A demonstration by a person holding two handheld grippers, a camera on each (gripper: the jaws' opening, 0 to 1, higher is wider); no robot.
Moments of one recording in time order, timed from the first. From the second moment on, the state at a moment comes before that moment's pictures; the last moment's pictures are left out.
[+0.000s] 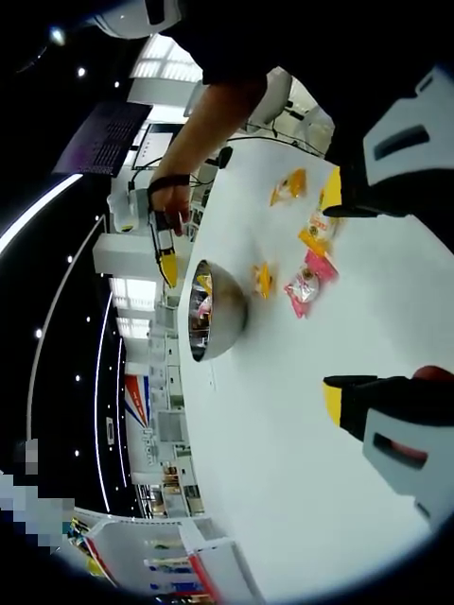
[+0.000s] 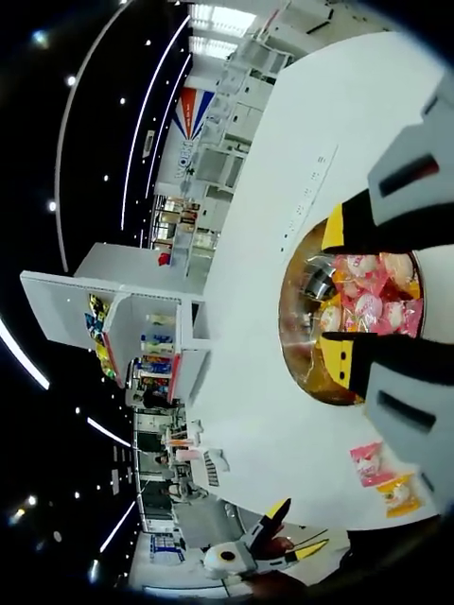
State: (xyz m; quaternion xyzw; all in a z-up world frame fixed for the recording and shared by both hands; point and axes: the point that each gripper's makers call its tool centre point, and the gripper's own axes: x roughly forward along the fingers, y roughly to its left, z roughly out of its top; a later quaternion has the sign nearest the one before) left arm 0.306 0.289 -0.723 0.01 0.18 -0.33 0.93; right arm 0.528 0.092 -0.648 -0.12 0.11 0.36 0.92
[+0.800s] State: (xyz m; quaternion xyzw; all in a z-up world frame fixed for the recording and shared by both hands) left arm 0.306 0.276 -0.719 0.02 0.18 -0.34 0.92; right arm 0.466 0.065 -0.619 -0.12 0.06 0.36 0.92
